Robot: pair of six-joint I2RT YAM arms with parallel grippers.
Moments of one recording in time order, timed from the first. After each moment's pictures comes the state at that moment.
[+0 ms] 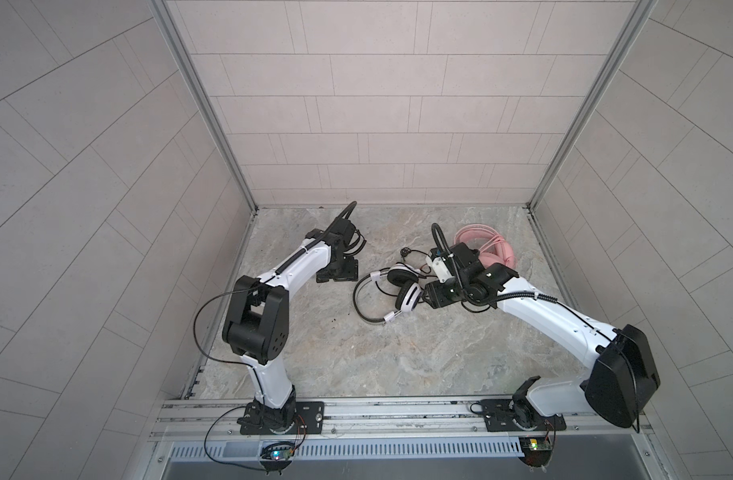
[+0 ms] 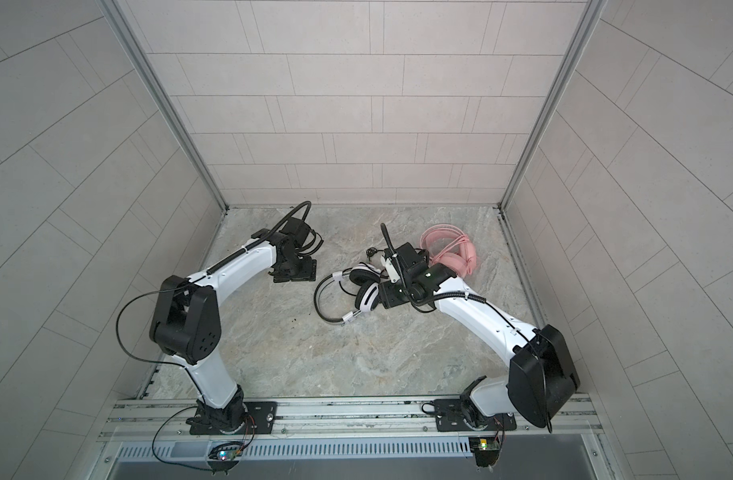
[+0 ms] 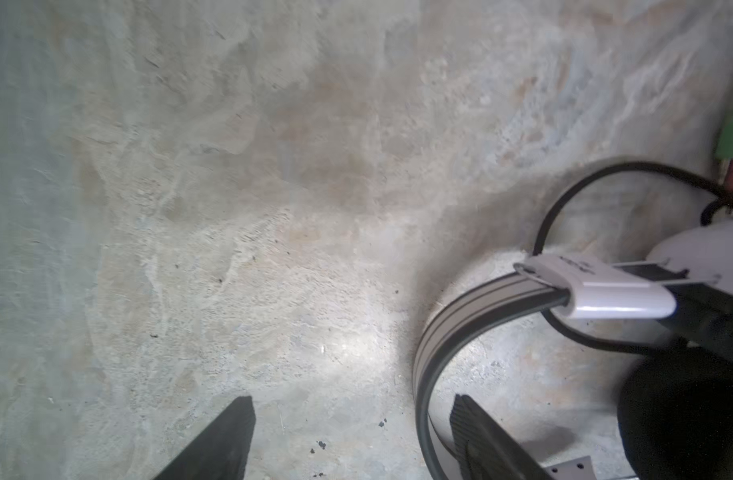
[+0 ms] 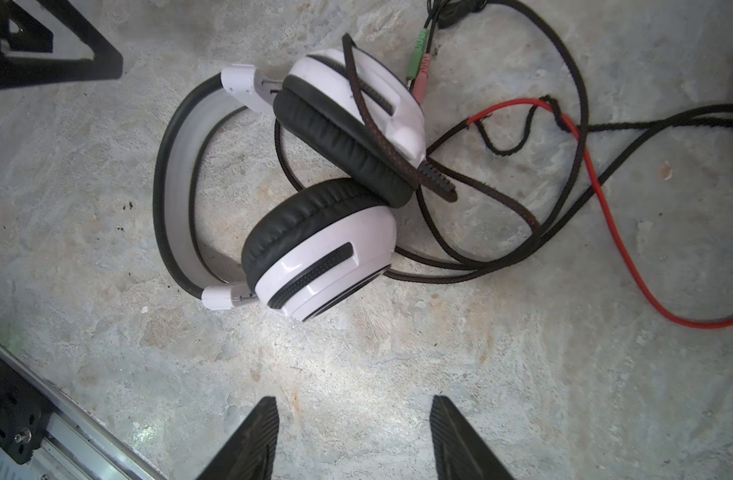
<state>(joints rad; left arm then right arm) -0.38 1.78 1.37 -0.94 -0.05 -0.39 0.56 1.38 1.07 -0.71 -0.10 0.26</state>
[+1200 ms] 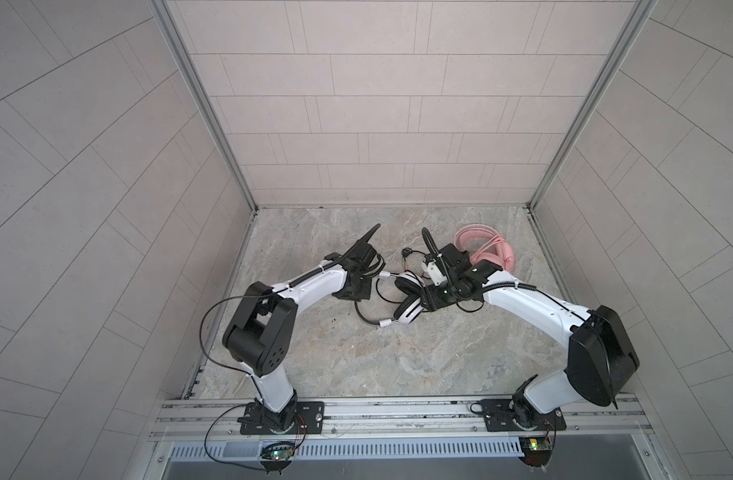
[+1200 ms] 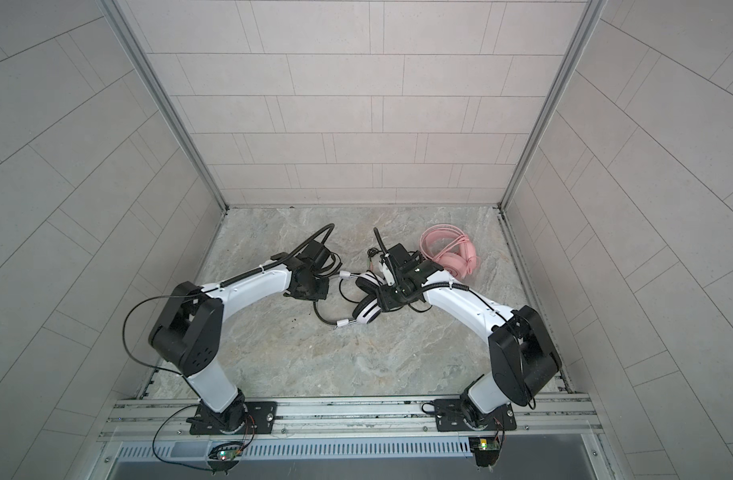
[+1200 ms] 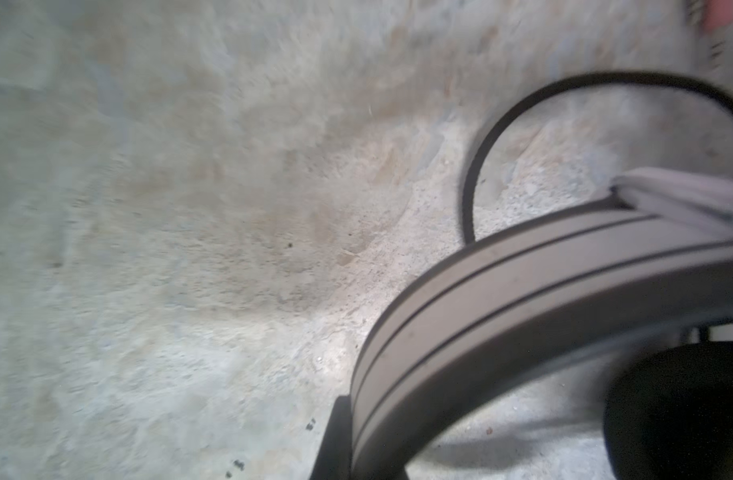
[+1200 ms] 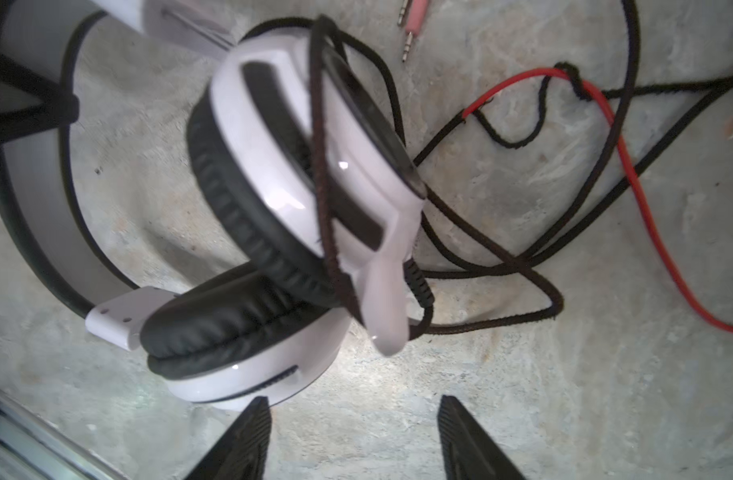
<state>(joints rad) -0.53 1.67 1.16 -0.73 -0.09 -0.41 0.55 1.49 1.09 -0.73 -0.13 0.24</state>
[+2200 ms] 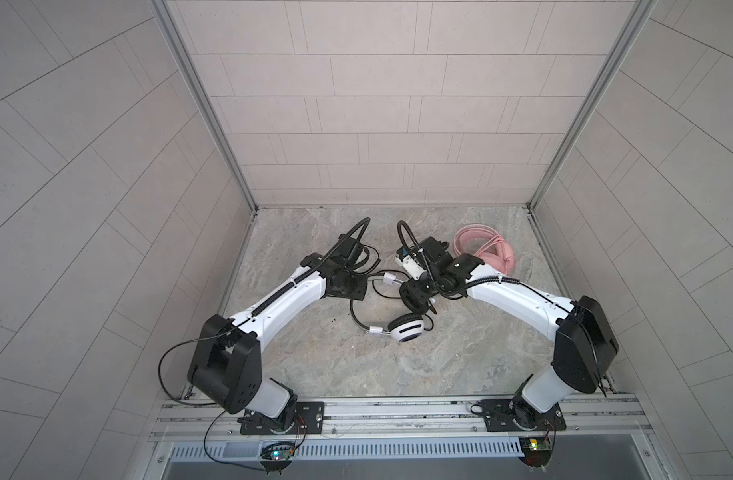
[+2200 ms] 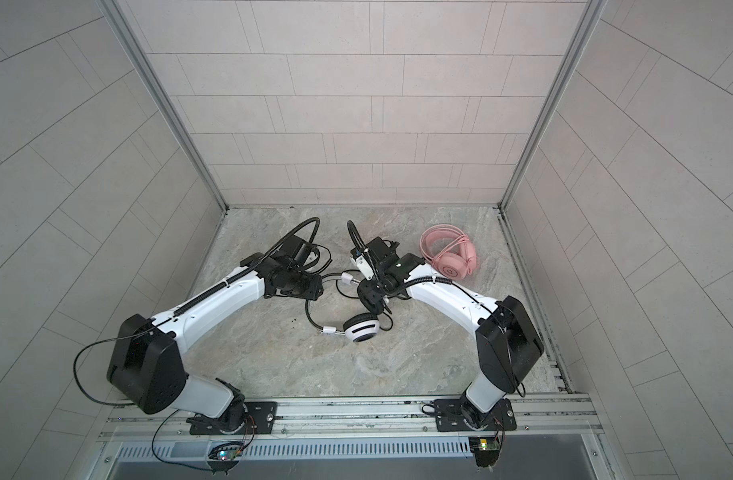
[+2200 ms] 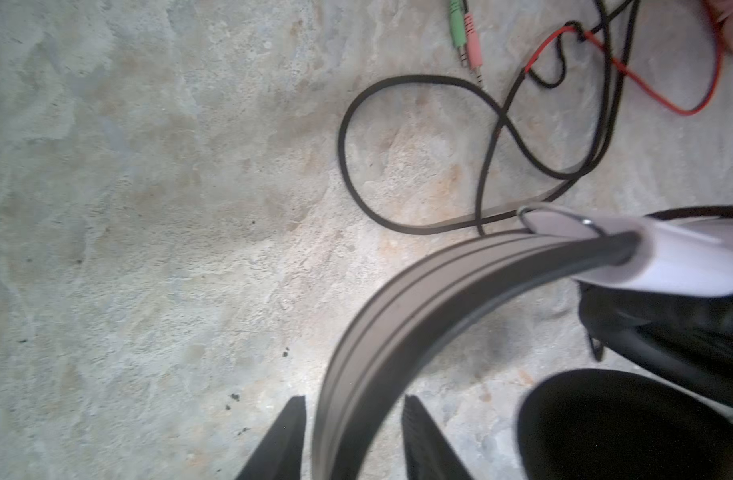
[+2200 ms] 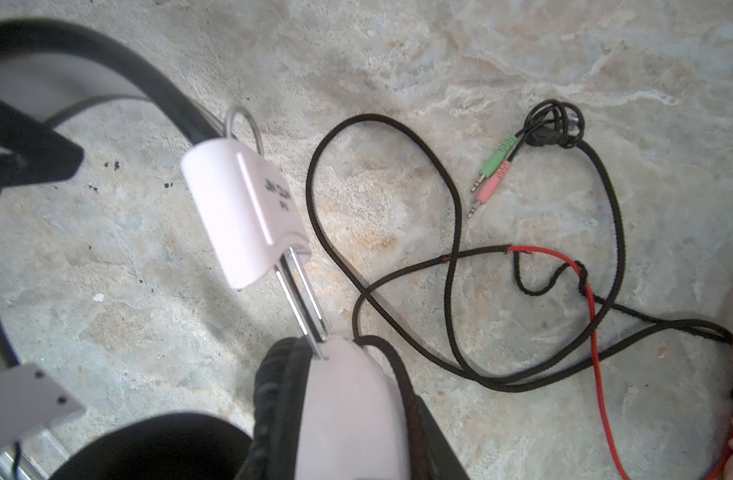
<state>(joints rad) -0.51 1.49 1.14 -0.79 0.12 -0.30 0.66 1.60 1.27 -0.70 -0.03 -0.01</state>
